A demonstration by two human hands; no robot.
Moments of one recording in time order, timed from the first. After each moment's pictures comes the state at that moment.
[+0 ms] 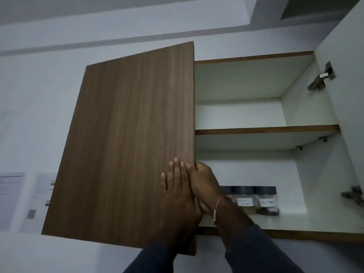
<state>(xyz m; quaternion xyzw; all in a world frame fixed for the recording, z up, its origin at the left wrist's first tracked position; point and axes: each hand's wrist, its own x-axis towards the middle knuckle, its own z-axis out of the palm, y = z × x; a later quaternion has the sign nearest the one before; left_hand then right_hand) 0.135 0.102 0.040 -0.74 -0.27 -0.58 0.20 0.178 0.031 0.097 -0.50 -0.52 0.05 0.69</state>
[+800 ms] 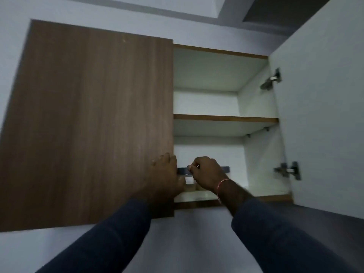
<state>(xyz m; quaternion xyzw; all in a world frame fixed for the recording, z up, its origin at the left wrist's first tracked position) 0.115 0.095 0.067 -0.88 -0.17 -0.42 0.12 0.217 -0.013 0.076 -0.76 -0.44 -0.26 0.41</state>
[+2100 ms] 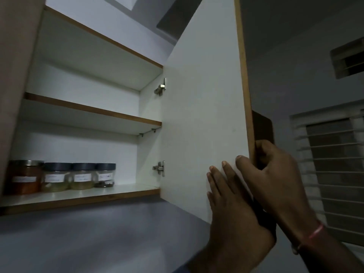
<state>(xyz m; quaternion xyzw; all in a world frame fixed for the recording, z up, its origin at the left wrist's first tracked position) 0.208 -0.354 -0.006 -0.87 0.12 -0.42 -0.25 0.179 -0.419 0.036 -0.68 -0.24 -0.53 0.45</state>
